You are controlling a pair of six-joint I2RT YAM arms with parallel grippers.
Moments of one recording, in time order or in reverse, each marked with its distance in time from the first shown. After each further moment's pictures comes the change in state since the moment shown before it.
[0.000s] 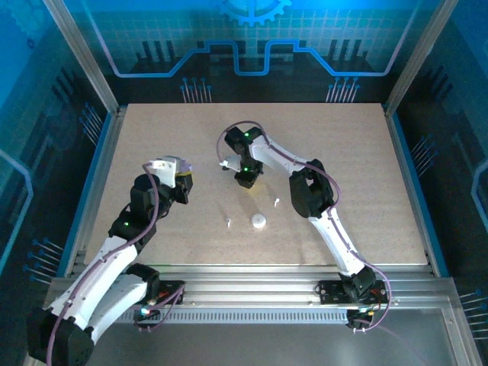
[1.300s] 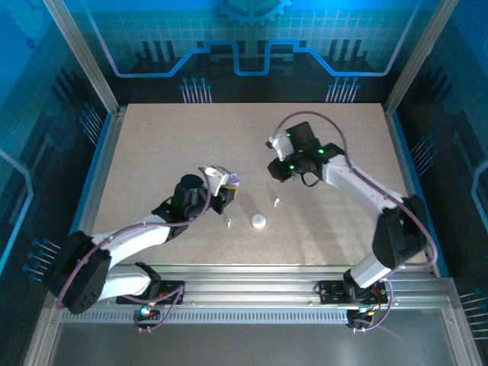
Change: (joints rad) left arm -0.274 0.488 -0.035 0.453 0.168 0.083; right arm -0.192 -0.991 -1.019 0.660 -0.242 0.378
